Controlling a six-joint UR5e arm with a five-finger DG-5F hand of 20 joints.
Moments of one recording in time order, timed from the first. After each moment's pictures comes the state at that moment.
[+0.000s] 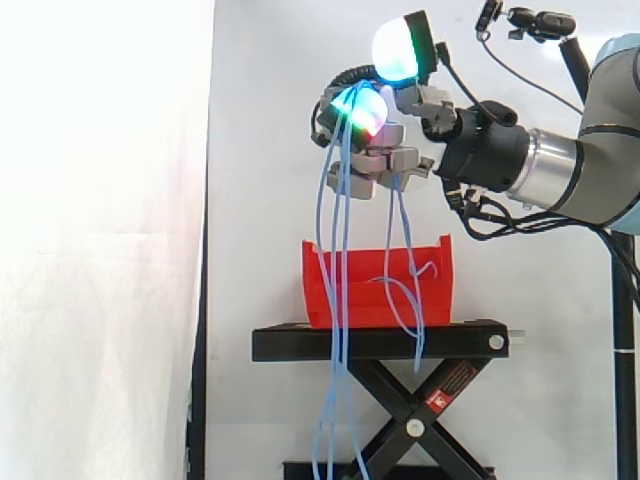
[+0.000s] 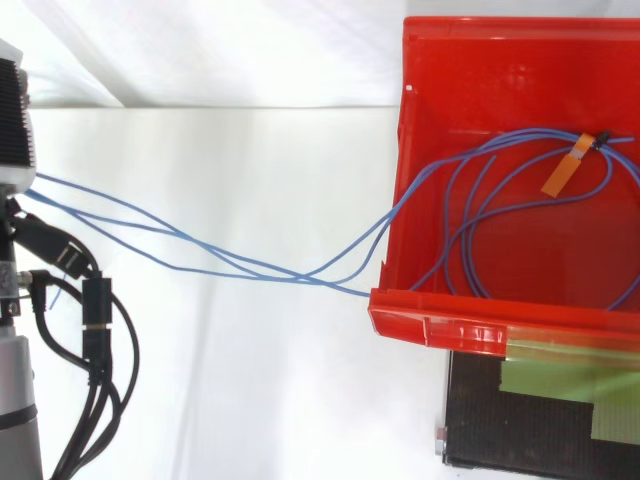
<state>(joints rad) 0.09 -2.17 -1.16 -2.67 -1.58 -0.43</state>
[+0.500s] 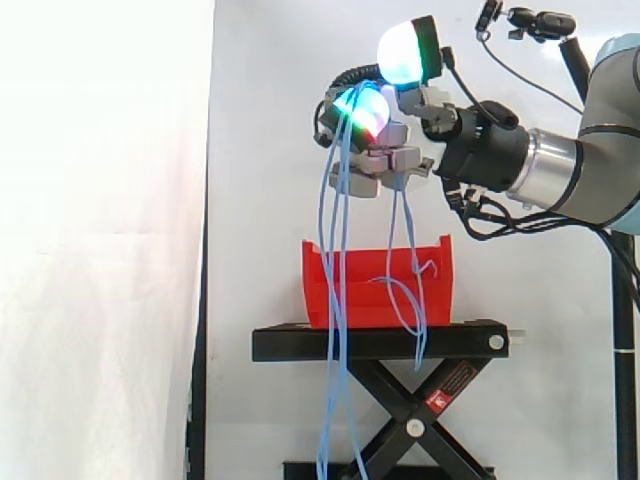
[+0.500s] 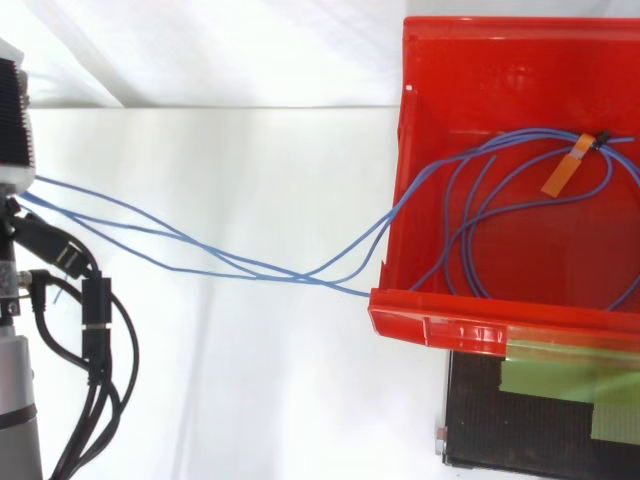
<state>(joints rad) 0.09 -2.17 -1.16 -2.67 -1.58 -0.43</state>
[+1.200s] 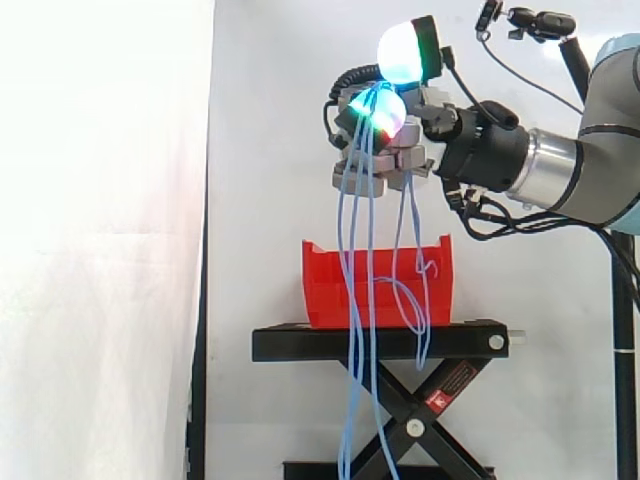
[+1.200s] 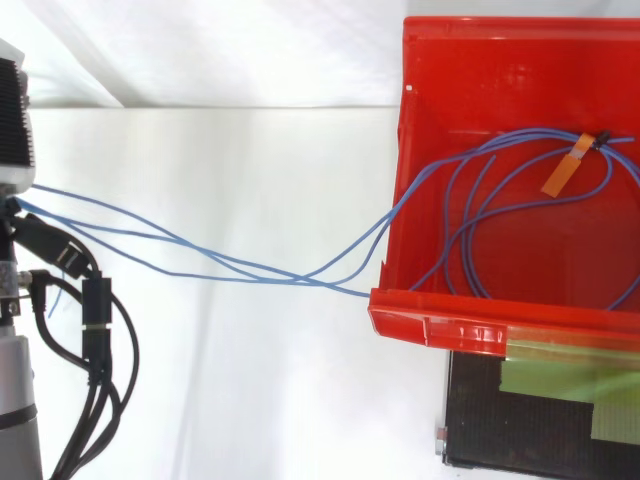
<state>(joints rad) 0.09 -2.17 -1.16 -2.67 -1.58 -0.43</state>
